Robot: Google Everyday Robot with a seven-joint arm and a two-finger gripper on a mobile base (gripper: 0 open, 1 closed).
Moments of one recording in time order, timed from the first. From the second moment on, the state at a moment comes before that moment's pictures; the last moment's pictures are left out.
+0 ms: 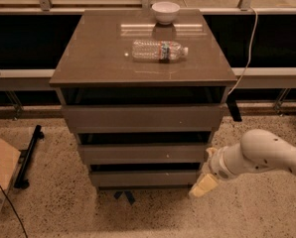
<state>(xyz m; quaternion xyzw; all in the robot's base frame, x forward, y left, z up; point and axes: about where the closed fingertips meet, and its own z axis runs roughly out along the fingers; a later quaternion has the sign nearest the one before) 0.502 -0.194 0.565 -0.48 0.84 0.14 0.23</state>
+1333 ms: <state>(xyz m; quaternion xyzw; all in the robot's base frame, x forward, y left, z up) 0.564 -0.201 0.467 -0.44 0.83 0.21 0.27</state>
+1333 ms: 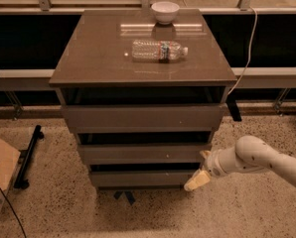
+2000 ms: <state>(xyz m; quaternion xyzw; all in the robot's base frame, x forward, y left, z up) 0.559 -0.194 0.418 -0.39 0.86 0.22 0.23</state>
